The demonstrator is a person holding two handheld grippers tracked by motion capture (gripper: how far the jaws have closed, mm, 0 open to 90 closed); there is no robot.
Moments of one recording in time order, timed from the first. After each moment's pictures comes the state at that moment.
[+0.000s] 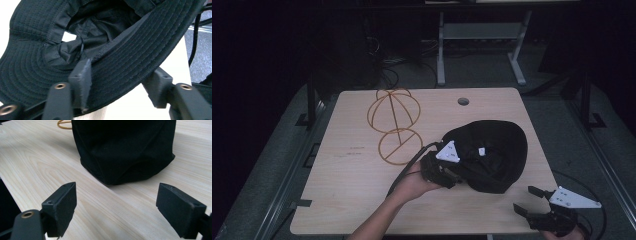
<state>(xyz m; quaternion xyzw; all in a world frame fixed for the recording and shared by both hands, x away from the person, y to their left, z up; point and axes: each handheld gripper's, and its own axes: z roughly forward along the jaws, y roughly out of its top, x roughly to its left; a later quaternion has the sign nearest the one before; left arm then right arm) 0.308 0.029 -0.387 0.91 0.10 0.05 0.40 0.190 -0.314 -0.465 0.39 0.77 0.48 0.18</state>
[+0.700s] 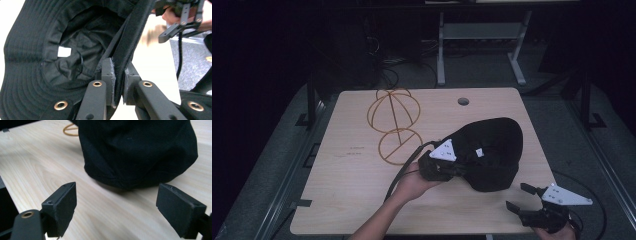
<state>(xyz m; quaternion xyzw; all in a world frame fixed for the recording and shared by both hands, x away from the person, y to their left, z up) 0.306 0.037 -0.378 0.89 0.09 0.03 0.45 0.197 -0.297 -0.461 0.37 0.76 0.50 0.17</state>
